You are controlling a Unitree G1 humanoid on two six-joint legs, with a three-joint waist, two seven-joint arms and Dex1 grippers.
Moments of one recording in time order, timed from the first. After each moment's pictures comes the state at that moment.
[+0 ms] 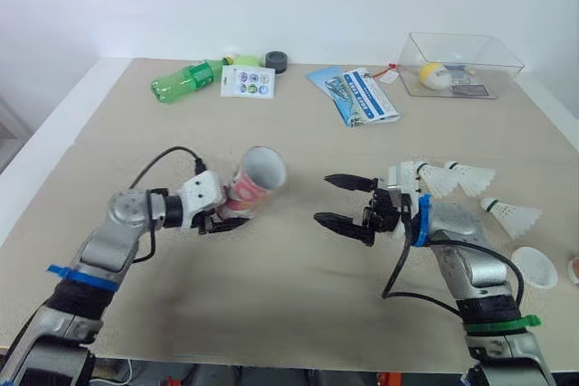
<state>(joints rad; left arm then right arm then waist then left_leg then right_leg) -0.50 0.64 -0.21 0.07 -0.16 0.16 -1.09 -0.34 -0.50 -0.02 -0.03 0.47 0.19 1.14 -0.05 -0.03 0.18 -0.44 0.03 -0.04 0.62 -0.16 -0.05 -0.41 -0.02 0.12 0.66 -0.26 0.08</state>
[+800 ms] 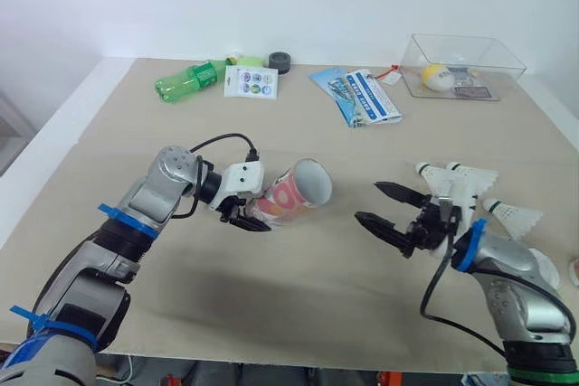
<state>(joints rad) -0.81 0.56 -0.40 0.26 -0.04 0.21 -1.37 -0.07 -0.62 -0.28 -0.22 0.62 0.32 0.94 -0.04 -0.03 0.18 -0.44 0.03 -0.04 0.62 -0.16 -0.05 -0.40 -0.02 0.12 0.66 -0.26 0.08</state>
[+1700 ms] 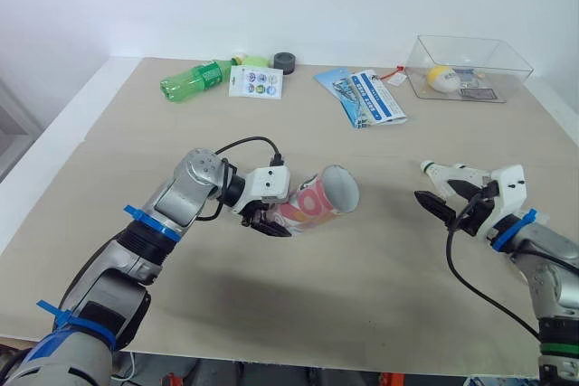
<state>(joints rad) -0.84 0.46 -0.43 0.22 0.00 0.32 -1.37 -0.25 -0.70 -0.33 0.19 0.42 0.38 0.72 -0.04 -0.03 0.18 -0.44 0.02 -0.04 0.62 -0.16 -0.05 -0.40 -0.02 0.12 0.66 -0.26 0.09</state>
